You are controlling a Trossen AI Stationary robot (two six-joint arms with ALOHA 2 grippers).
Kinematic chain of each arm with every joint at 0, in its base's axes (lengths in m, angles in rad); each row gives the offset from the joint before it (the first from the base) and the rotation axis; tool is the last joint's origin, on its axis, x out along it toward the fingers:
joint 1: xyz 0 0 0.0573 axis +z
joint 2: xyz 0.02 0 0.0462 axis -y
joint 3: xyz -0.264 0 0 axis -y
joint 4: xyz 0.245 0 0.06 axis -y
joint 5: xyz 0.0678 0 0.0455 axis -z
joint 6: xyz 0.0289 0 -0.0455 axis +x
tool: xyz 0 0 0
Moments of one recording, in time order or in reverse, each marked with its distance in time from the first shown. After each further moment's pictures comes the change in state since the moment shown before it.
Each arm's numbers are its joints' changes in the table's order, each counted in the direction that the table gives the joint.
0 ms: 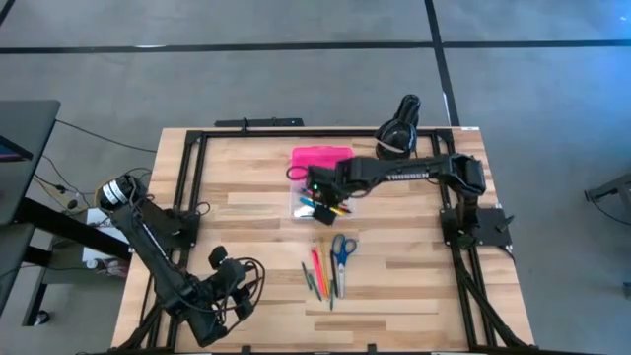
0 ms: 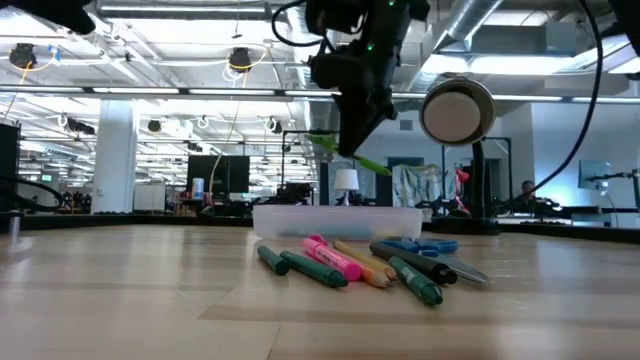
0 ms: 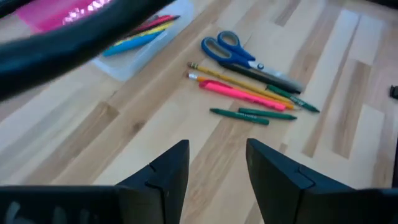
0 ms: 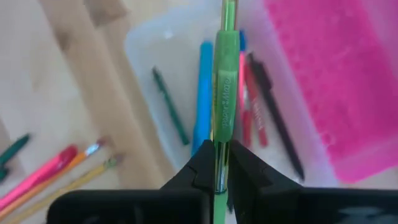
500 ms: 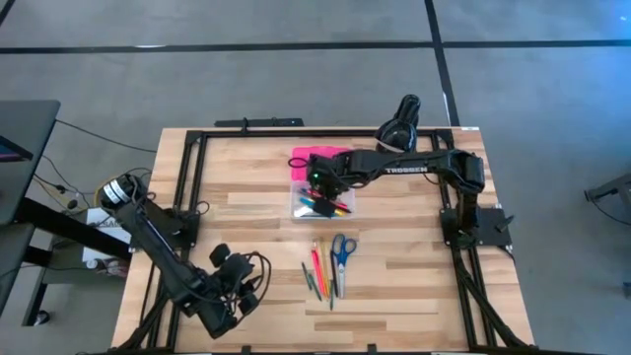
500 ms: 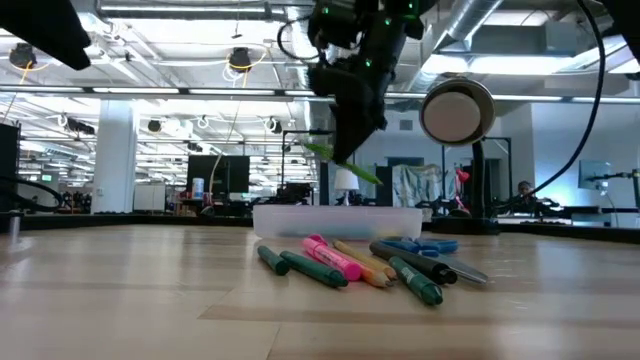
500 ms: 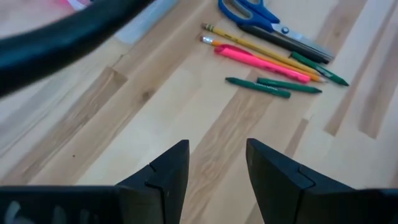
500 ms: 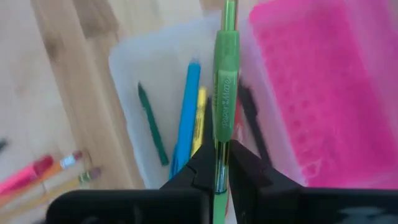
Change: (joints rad) left arm 0.071 0.000 0.000 -0.019 0.169 0.017; right arm -0.066 0.000 -0.049 0.091 -0.047 -0.146
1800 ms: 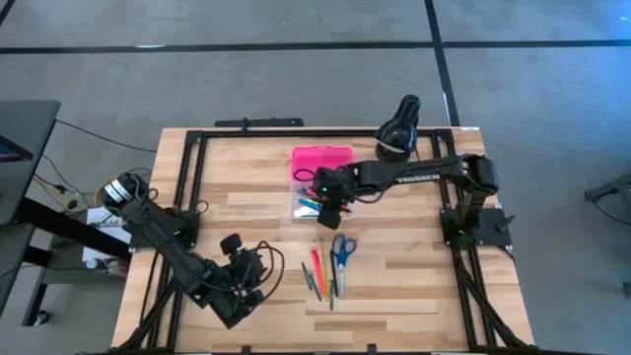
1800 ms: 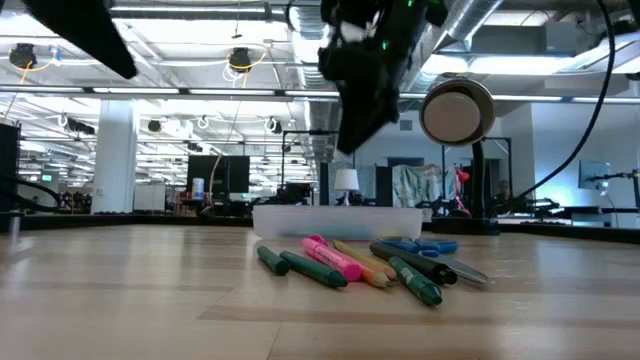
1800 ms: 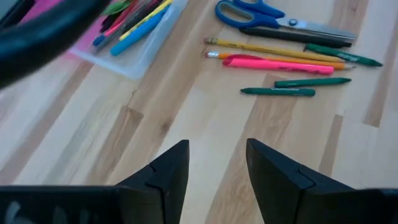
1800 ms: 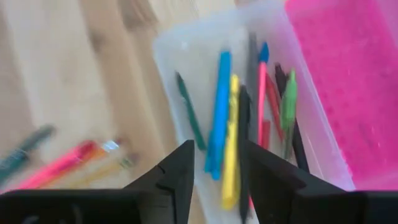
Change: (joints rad) left arm 0.100 0.000 0.000 0.045 0.001 0.366; right arm 0.096 0.104 -0.118 0.091 0.019 0.096
